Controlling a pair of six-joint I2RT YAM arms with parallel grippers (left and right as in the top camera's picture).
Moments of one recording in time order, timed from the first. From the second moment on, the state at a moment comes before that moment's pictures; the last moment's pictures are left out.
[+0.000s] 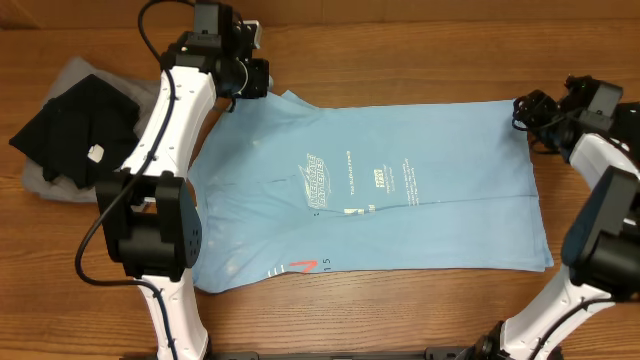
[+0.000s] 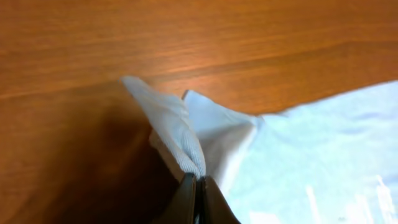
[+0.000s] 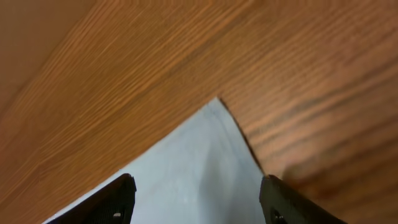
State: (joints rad) left arm -0.12 2.12 1.88 -0.81 0.28 -0.07; right arm -0.40 2.05 1.29 -0.08 -0.33 0.35
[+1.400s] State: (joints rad) left arm -0.13 2.04 1.88 -1.25 0.26 -0.07; right arm -0.32 2.17 1.29 0.11 -0.15 0.35
